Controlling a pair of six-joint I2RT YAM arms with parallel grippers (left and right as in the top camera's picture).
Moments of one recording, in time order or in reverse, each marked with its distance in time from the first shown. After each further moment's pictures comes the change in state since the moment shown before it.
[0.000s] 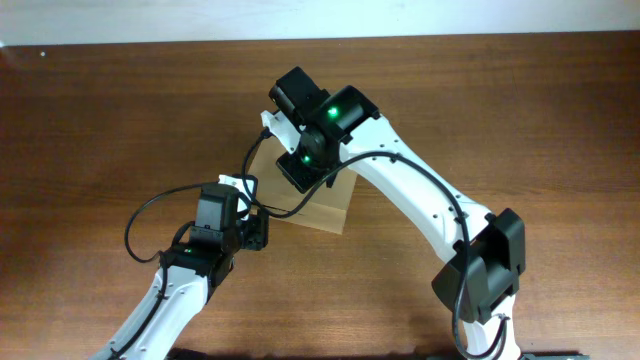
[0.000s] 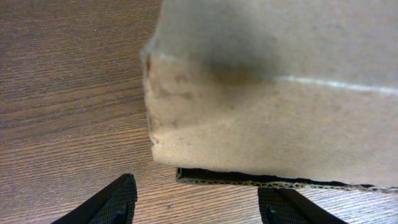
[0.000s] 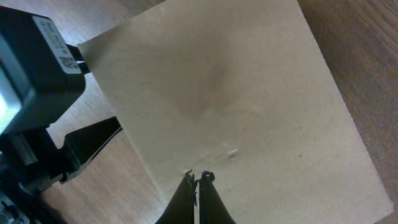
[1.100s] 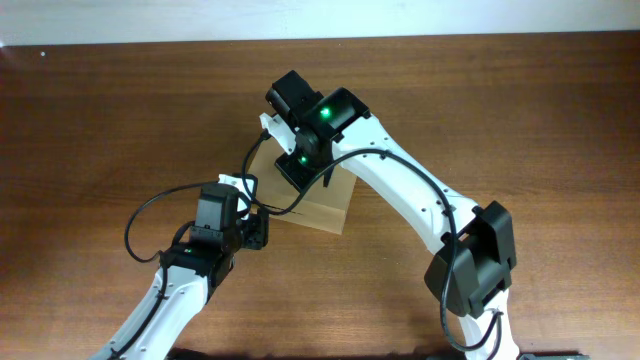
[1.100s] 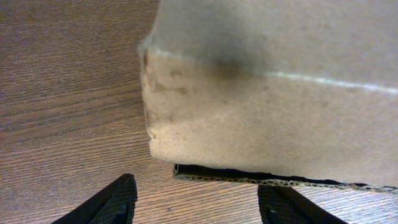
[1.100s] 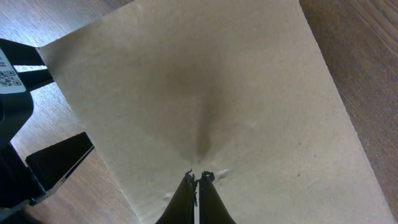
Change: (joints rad) left arm 0.000 0.000 0.000 0.008 0.000 0.000; right arm 0.000 0.043 0.000 0.023 0.028 -0.001
